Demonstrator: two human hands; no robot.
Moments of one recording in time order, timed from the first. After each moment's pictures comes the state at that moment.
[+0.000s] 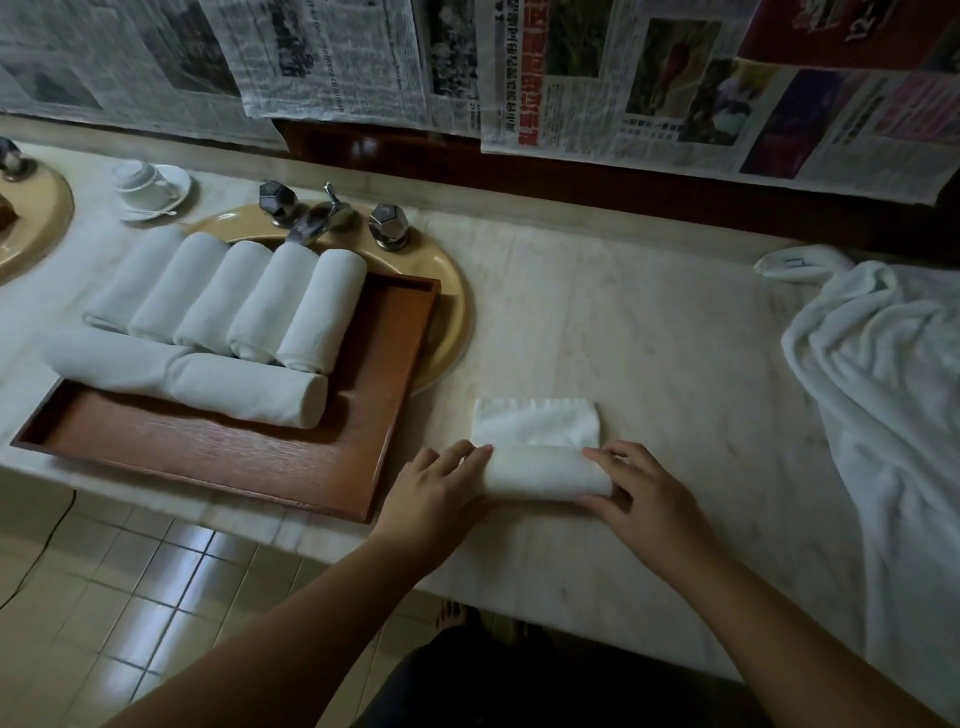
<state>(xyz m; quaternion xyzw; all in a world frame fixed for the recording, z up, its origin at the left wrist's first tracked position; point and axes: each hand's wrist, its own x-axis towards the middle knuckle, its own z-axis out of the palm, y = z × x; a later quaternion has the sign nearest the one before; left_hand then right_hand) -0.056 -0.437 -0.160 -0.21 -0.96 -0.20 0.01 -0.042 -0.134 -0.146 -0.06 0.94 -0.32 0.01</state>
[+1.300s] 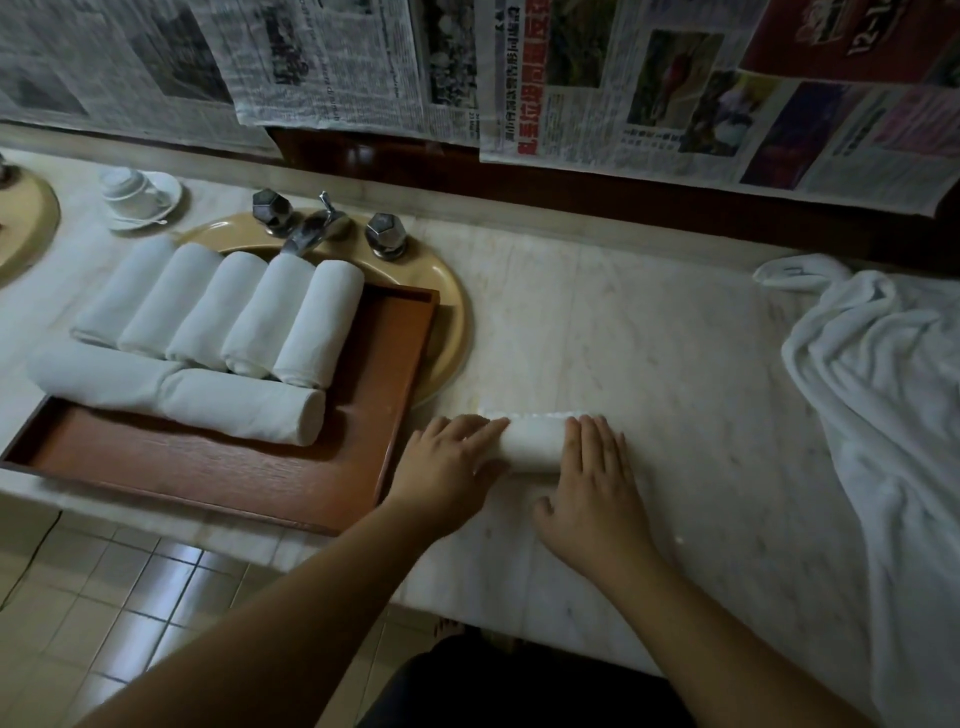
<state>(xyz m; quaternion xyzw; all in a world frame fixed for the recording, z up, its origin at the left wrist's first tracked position) -0.110 -0.422 -0.137 -0.18 -0.97 -0.16 -0.05 -0.065 -0.212 -0.142 -0.04 1.00 -0.07 0.04</state>
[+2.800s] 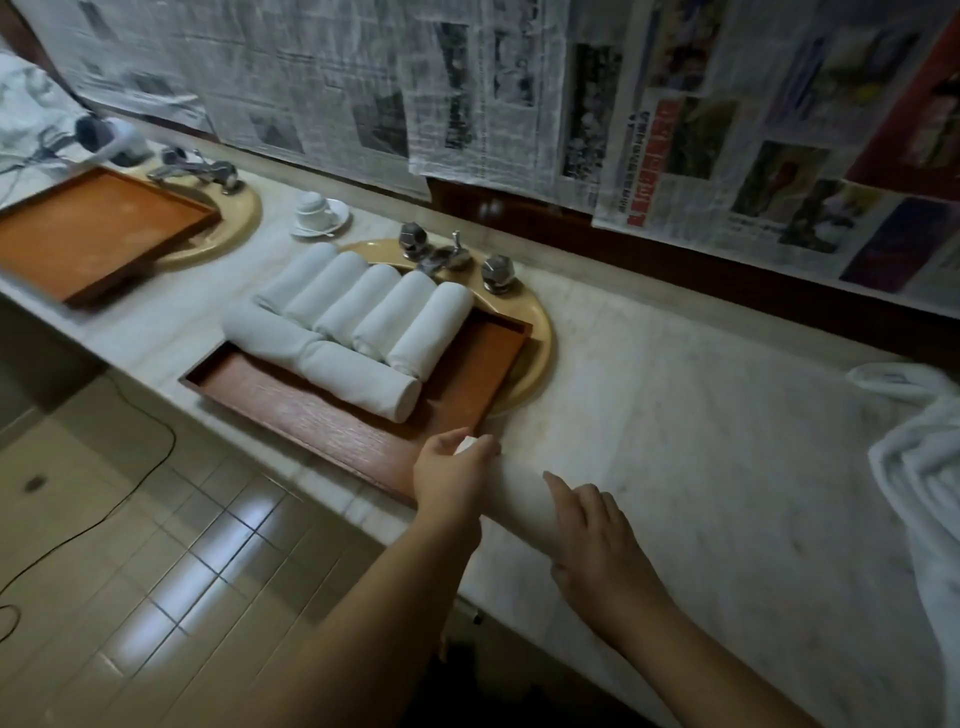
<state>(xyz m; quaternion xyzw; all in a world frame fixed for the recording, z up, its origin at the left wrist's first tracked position) -0.055 -0.425 -0.057 0.43 -0.55 -0.71 0.00 -0.029 -0.237 -0.097 -0.26 0.95 -0.14 0.07</state>
